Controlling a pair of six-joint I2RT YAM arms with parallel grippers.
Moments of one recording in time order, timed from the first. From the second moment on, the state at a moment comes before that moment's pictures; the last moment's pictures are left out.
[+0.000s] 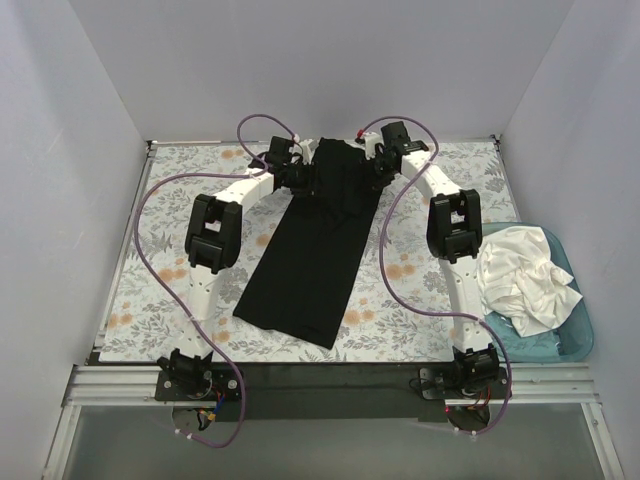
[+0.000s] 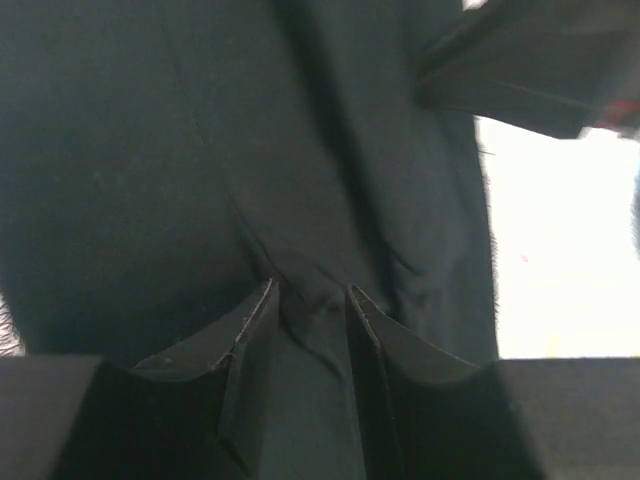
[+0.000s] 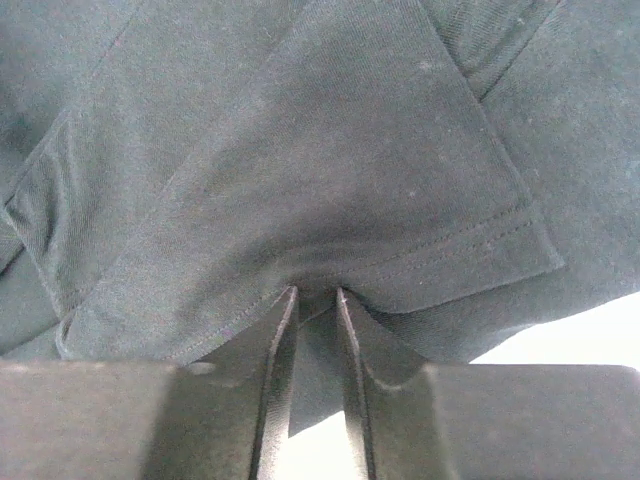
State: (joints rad) left arm -0.35 2.41 1.97 -0.34 0.60 -0.24; right arm 0.27 2.53 2.25 -0.75 -0.41 -0.22
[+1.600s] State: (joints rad) left arm -0.04 1.79 1.52 -0.38 0.75 -0.21; right arm 0.50 1.97 1.50 -0.79 -0.62 -0.30
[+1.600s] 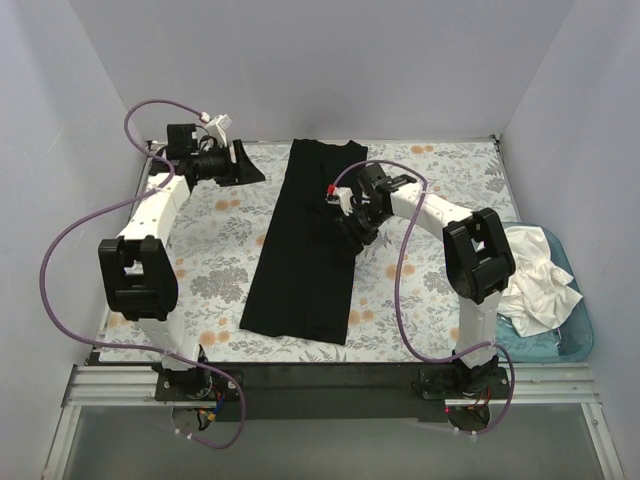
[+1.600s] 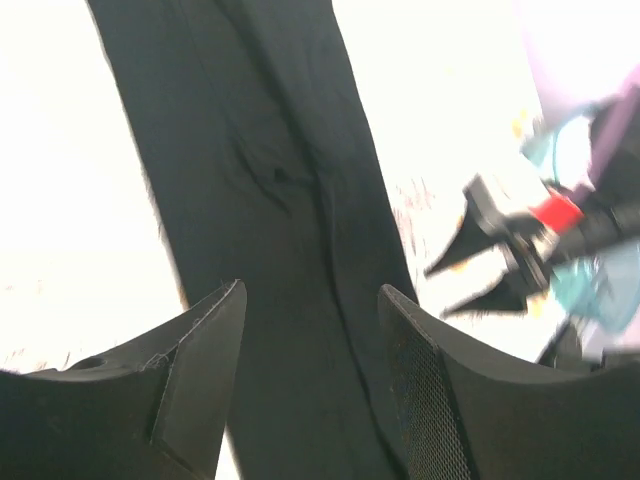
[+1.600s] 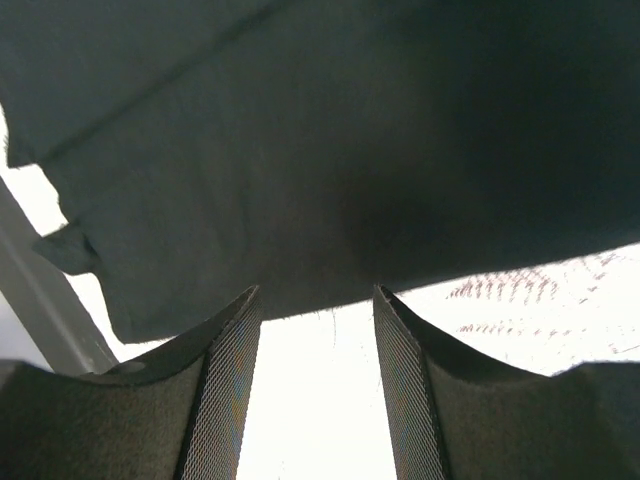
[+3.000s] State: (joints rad) left arm 0.05 1.48 1.16 -0.76 0.84 0.37; right arm 0.69 2.01 1.43 -0.81 -0.44 -0.39
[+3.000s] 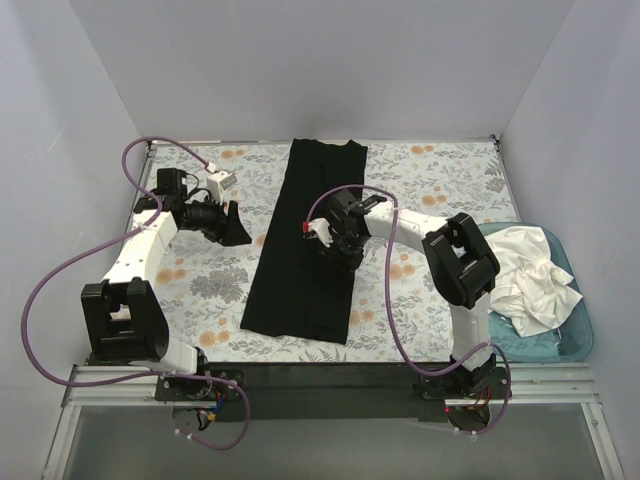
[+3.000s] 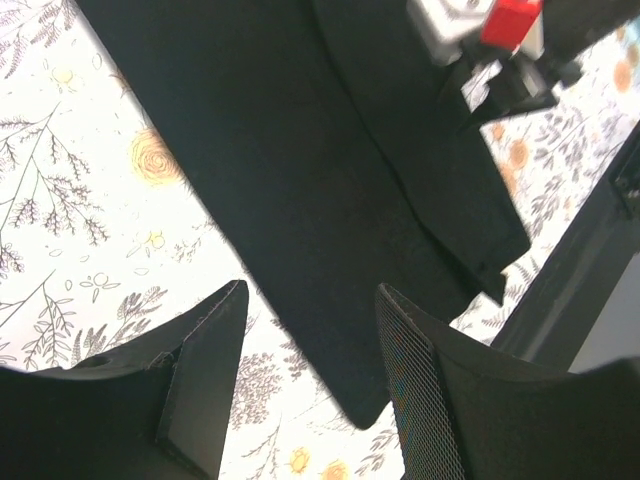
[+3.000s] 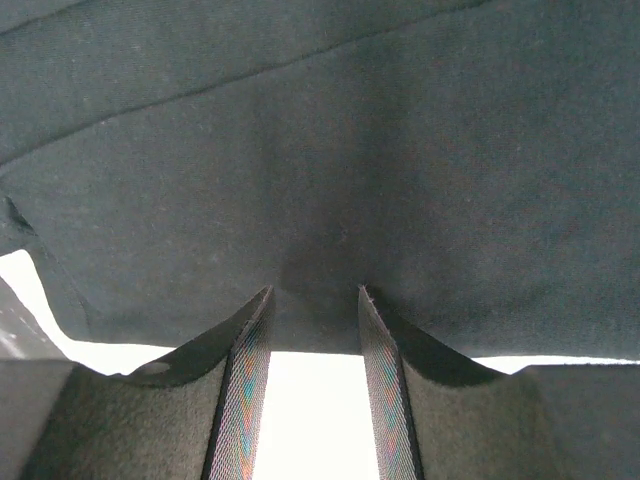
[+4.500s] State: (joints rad) left arm -0.88 1.15 0.46 -0.19 0.50 0.69; right arm 0.71 1.31 0.66 -0.62 -0.43 -0.91
